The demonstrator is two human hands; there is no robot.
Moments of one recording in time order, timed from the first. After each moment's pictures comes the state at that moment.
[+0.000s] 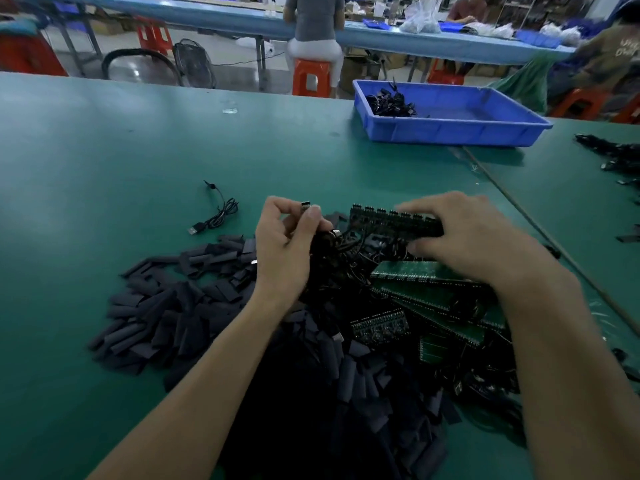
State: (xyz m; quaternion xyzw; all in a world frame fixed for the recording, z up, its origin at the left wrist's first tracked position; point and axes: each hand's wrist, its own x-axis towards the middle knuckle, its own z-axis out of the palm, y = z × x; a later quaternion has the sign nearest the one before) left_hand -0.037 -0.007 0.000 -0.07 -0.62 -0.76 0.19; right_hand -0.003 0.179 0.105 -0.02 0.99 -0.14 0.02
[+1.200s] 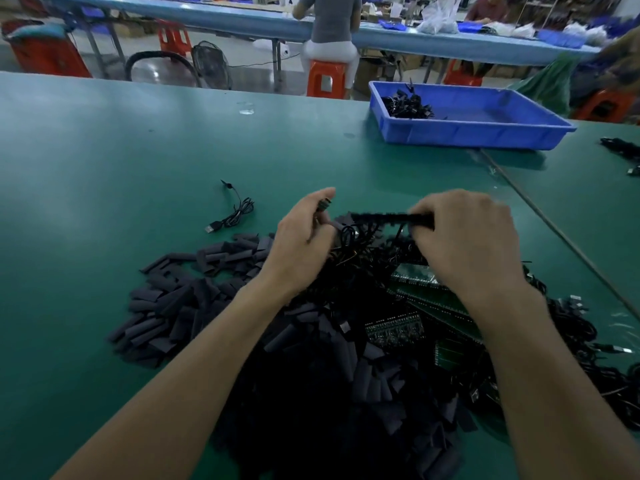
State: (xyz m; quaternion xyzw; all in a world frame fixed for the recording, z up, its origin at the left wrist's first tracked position) left_hand -0.056 -0.029 0.000 -0.16 -0.80 -0.55 0.17; right_hand -0.008 0.157 0.079 -0.02 0.98 -0.07 -0.19
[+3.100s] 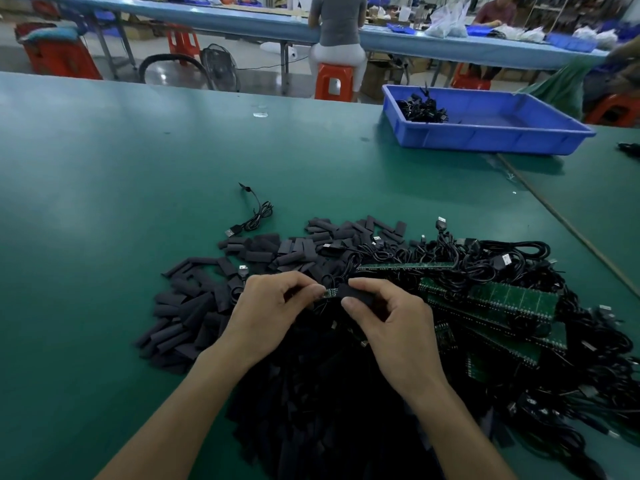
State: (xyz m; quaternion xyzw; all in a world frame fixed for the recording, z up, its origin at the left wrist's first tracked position) left_hand -0.009 -0.100 -0.053 -0.13 -0.86 -0.47 0.11; right_hand 0.031 0.088 -0.024 -0.03 0.84 -0.53 -0.10
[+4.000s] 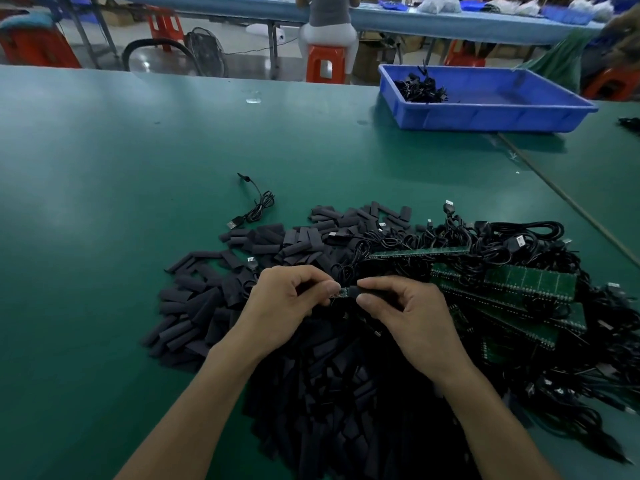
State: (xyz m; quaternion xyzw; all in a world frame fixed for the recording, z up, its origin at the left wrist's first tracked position) left_hand -0.011 -0.102 -0.054 -0.15 -0.83 -0.53 0.03; right_hand 0.021 0.104 -0.042 -0.06 0.83 -0.55 -0.04
